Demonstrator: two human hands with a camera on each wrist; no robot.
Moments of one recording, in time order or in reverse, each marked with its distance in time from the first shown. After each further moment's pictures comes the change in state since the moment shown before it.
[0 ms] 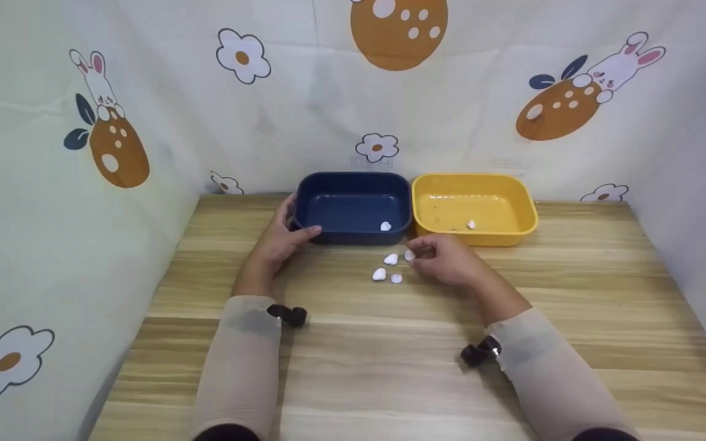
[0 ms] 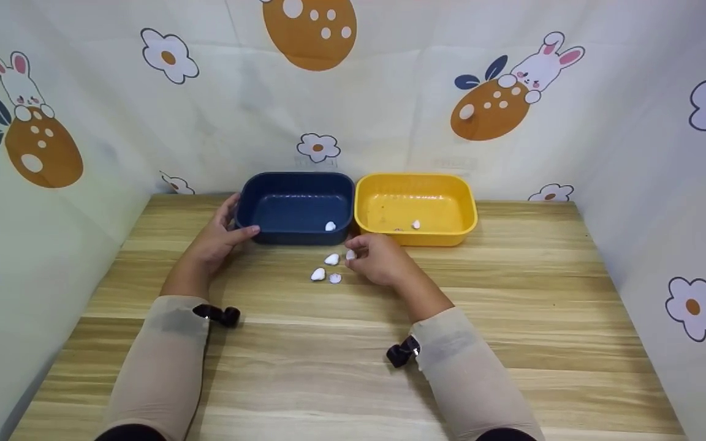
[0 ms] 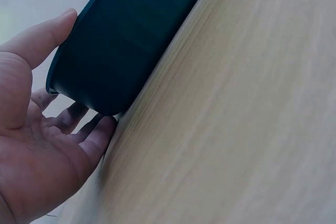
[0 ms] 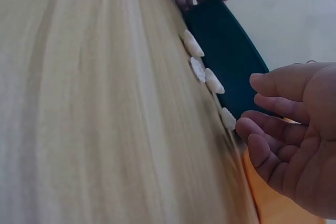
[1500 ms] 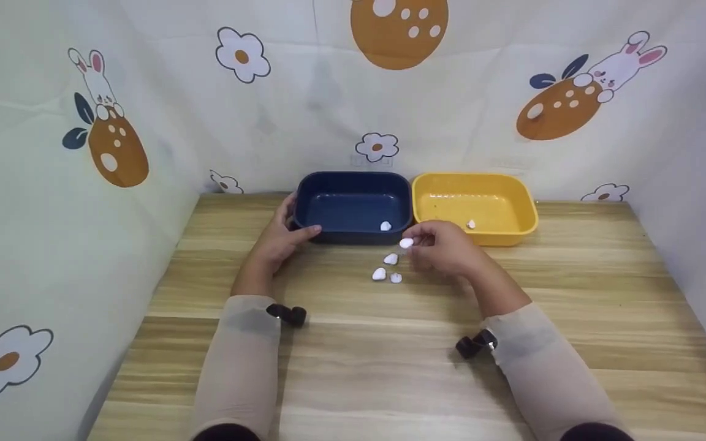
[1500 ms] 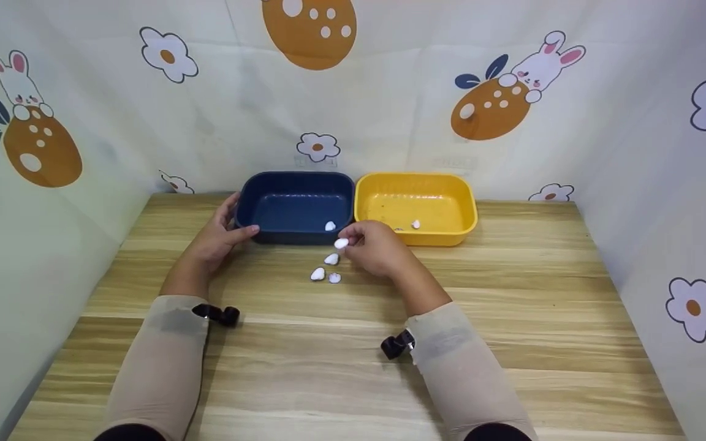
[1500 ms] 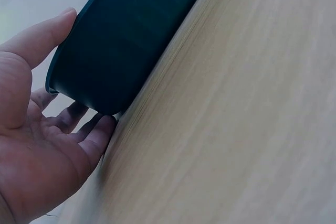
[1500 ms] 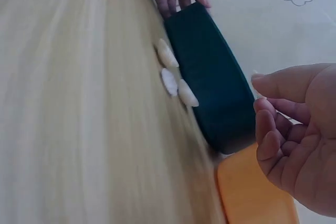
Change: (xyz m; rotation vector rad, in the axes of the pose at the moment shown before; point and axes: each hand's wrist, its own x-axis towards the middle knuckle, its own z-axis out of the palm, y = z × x) left_hand -0.001 0.002 -0.001 0.046 0.016 -0.010; right_hand 0.004 -0.027 -0.010 0.029 0.069 0.003
